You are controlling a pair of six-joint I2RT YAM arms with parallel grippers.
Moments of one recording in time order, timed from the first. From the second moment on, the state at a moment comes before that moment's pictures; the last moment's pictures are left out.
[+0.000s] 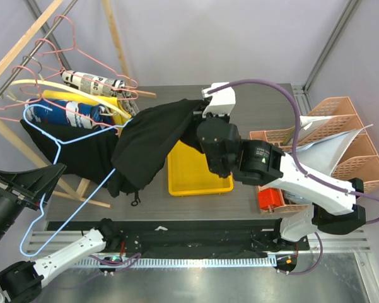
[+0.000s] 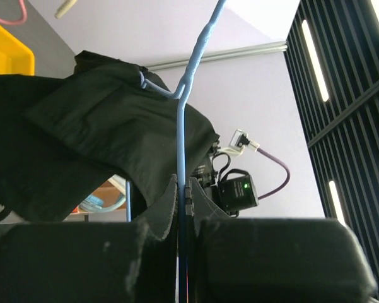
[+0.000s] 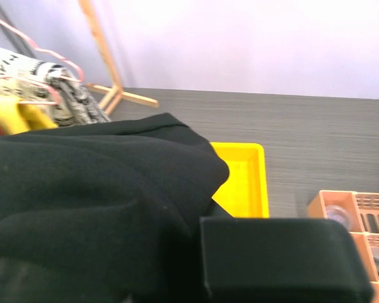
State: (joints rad) left arm -0.81 0.54 1.80 -1.20 -0.38 -1.39; right arm 1.30 1.43 1.80 -0.57 1.15 0.29
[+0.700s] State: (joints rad) left arm -0.81 0.48 1.76 -1.34 -0.45 -1.36; right arm 0.98 1.60 2.26 -0.66 0.86 0.11
